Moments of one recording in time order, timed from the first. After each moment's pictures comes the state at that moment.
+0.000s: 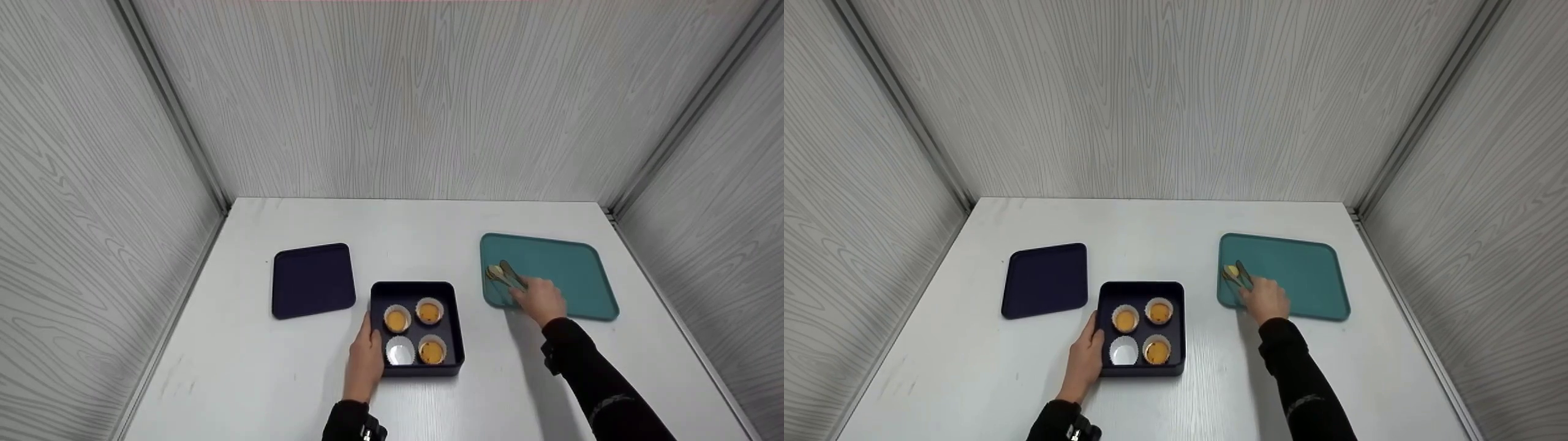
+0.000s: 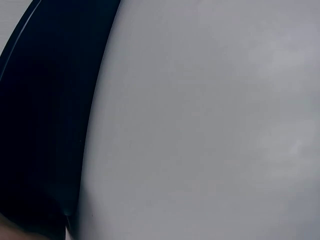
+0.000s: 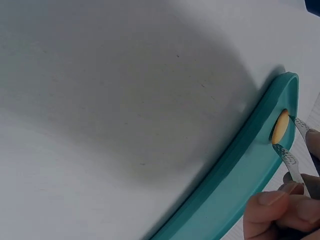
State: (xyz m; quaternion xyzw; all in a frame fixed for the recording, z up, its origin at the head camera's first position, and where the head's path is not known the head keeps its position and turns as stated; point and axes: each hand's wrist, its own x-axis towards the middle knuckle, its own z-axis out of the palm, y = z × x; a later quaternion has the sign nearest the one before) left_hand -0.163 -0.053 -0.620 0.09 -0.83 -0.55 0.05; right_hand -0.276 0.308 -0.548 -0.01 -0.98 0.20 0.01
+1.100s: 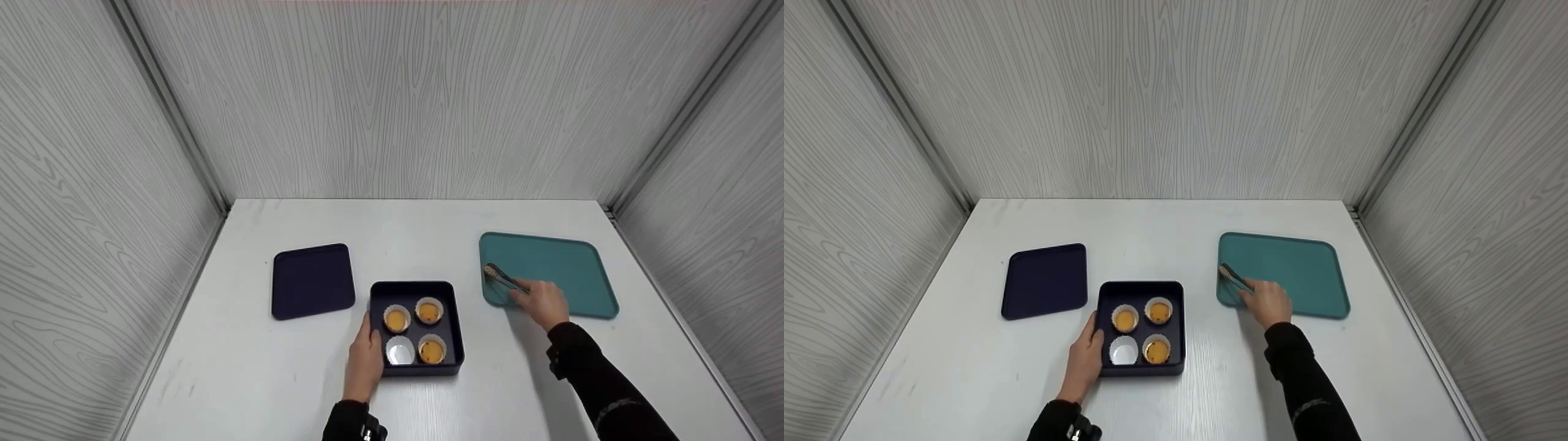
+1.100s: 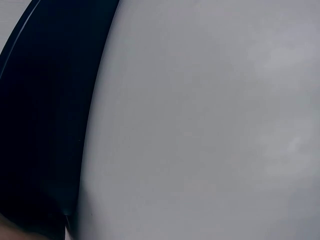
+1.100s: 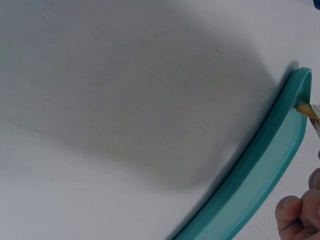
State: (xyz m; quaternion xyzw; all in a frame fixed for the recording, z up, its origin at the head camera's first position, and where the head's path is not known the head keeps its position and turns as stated) left_hand -0.165 -0.055 -0.619 0.10 -0.83 -0.55 0.04; right_hand -0.269 0.316 -0.560 0.06 -0.97 0.24 0.06
